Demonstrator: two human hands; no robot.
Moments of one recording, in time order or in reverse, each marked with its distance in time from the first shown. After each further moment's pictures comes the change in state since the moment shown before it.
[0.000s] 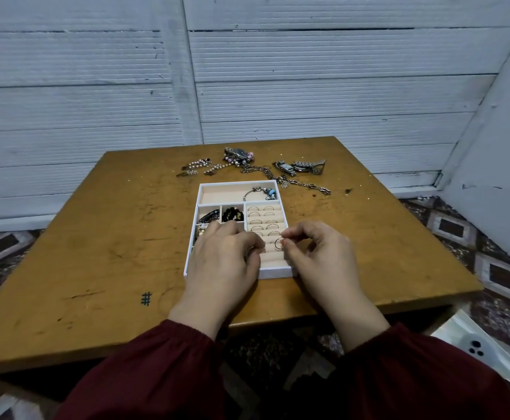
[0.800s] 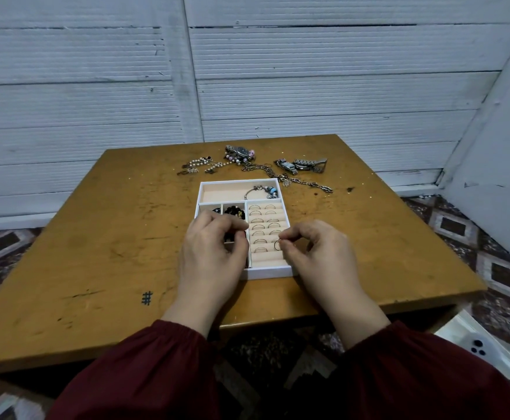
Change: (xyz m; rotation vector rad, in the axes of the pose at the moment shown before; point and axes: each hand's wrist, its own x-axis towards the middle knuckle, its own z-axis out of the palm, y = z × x) left_hand 0.004 -0.009 -0.004 -0.295 0.232 -0.109; right_hand 0.002 -0.006 -0.001 -0.122 -0.029 -0.044
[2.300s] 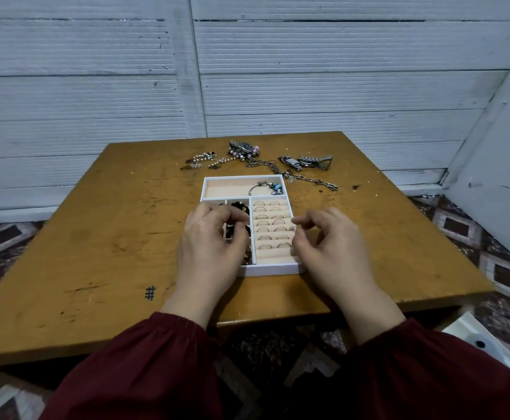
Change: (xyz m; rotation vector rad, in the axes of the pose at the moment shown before) left_hand 0.004 -0.002 -0.003 -0.043 0.015 -0.051; right_hand 0.006 0.000 -0.007 -0.052 0.029 -0.031
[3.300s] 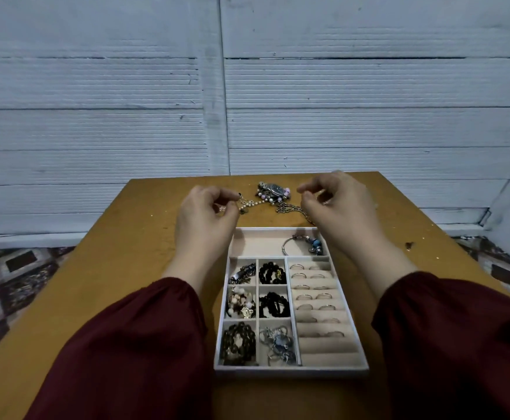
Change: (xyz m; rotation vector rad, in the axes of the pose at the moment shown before) left_hand 0.137 -0.068 0.009 -0.034 0.036 -0.084; right_hand 0.151 -0.030 0.041 0.069 -0.016 -0.121
